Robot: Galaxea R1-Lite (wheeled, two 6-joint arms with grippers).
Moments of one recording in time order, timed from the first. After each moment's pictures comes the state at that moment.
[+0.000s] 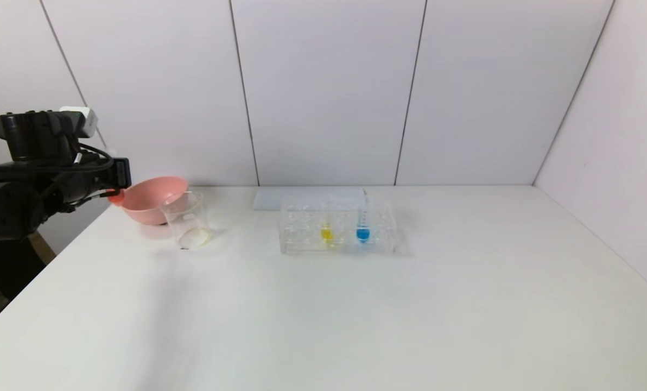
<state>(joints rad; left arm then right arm) 0.13 1.84 -1.07 -0.59 0.11 0.09 0.00 0.00 0.00 0.00 0.00 0.00</state>
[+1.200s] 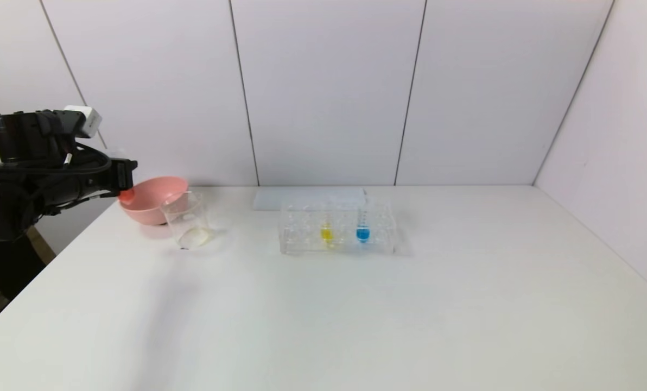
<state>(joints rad) 0.17 1.84 -1.06 -0.60 -0.13 0.13 0.00 0.00 0.00 0.00 0.00 0.00</state>
